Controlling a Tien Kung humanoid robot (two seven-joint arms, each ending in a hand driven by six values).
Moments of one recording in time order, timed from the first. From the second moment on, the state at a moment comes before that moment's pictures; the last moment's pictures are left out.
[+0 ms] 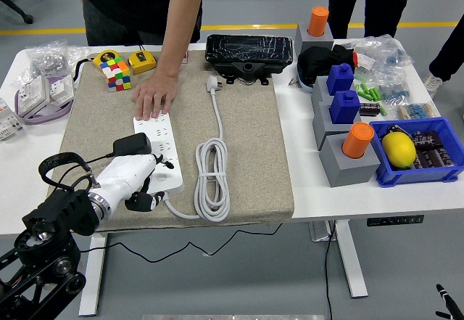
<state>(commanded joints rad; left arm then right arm) -0.08 0.32 -1.02 -1.78 2.16 -0.23 0.49 0.15 -0.14 1.41 0.18 -1.15 -0.04 -0.05</state>
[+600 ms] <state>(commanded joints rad) -0.07 0.32 -1.03 -1.77 2.16 -0.17 0.45 0.15 -0.14 1.41 0.18 -1.15 -0.04 -0.06</state>
